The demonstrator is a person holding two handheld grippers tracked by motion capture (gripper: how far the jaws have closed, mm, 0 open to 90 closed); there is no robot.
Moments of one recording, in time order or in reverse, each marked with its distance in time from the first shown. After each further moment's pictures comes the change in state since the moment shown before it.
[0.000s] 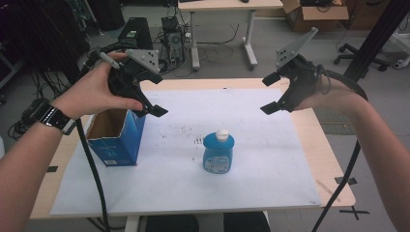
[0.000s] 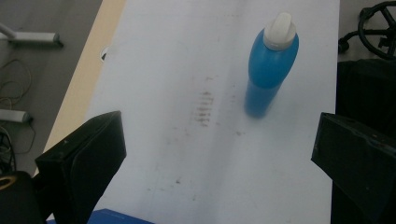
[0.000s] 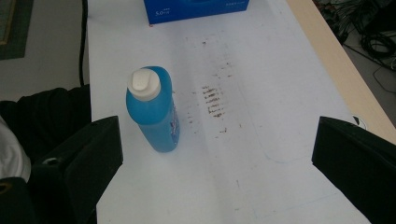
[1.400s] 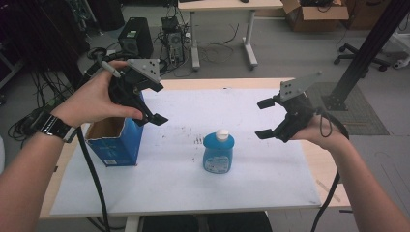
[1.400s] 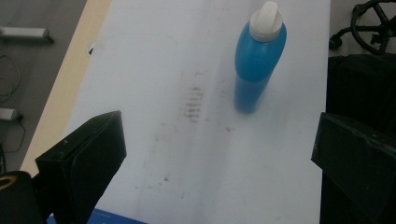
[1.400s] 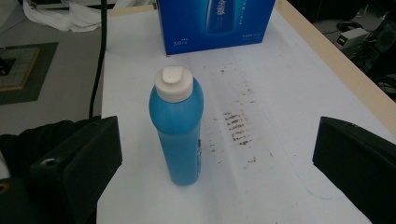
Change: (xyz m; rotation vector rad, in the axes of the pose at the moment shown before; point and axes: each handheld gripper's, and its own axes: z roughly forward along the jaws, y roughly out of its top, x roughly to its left) left arm -0.013 -0.006 0.007 0.010 -0.021 -0.004; right arm 0.032 -0.062 0.045 -0.241 0.021 0.015
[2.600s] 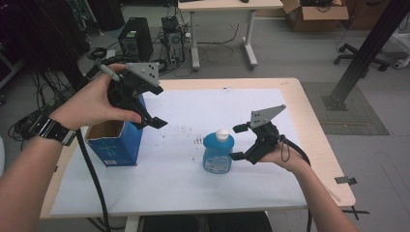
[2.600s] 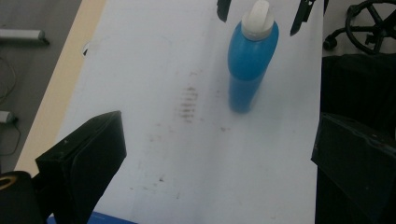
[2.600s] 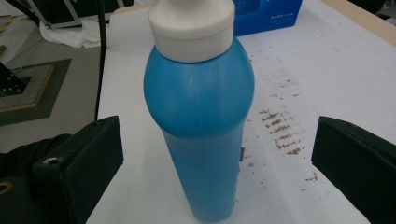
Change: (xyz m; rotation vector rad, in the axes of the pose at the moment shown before) left arm -0.005 -0.003 0.000 -0.008 -0.012 0.004; right arm 0.015 -0.048 0.093 -0.058 0.057 0.075
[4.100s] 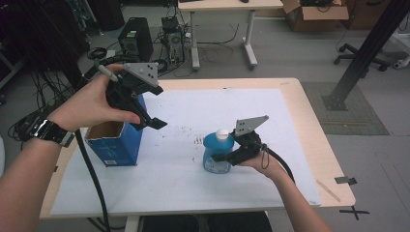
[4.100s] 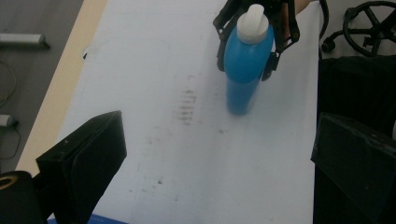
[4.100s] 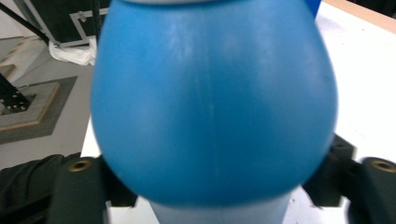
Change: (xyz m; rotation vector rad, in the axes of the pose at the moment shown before) left arm -0.004 0.000 -0.003 -0.012 -0.002 0.004; right arm -0.001 -0.018 0.050 -0.084 0.032 0.005
